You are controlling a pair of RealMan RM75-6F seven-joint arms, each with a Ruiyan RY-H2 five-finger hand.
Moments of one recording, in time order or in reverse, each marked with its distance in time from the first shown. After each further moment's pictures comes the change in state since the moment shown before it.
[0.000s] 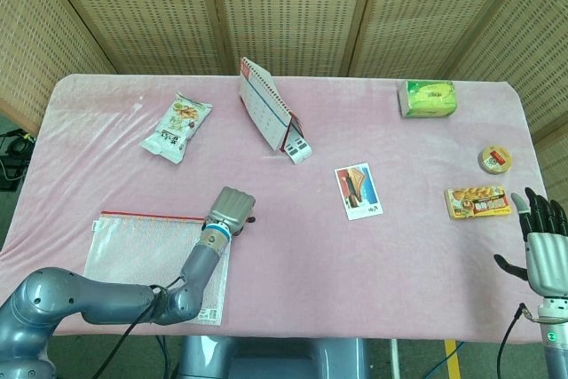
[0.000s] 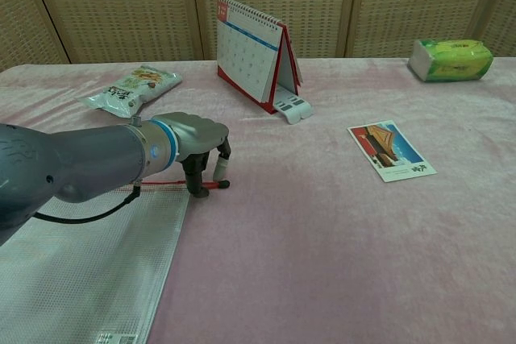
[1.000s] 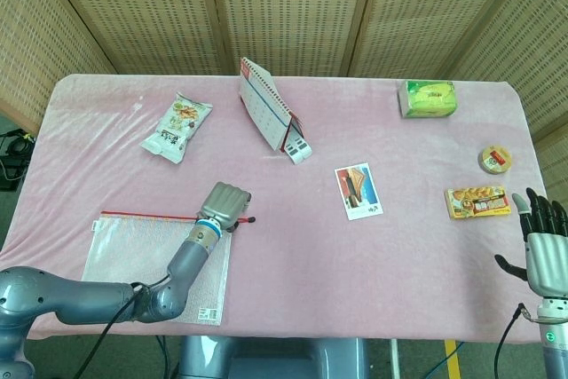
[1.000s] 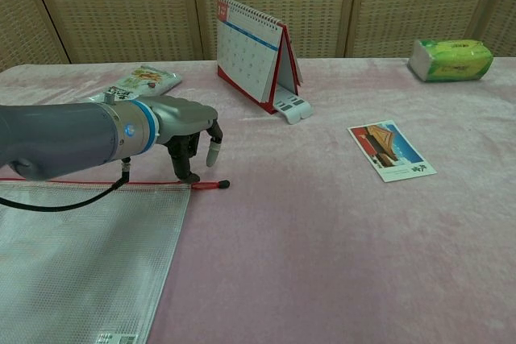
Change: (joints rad) left arm 0.054 0.111 -0.022 -0.104 0.065 -0.027 -0.028; right arm -0.004 -0.006 0.004 -0.013 0.011 -0.002 -0.040
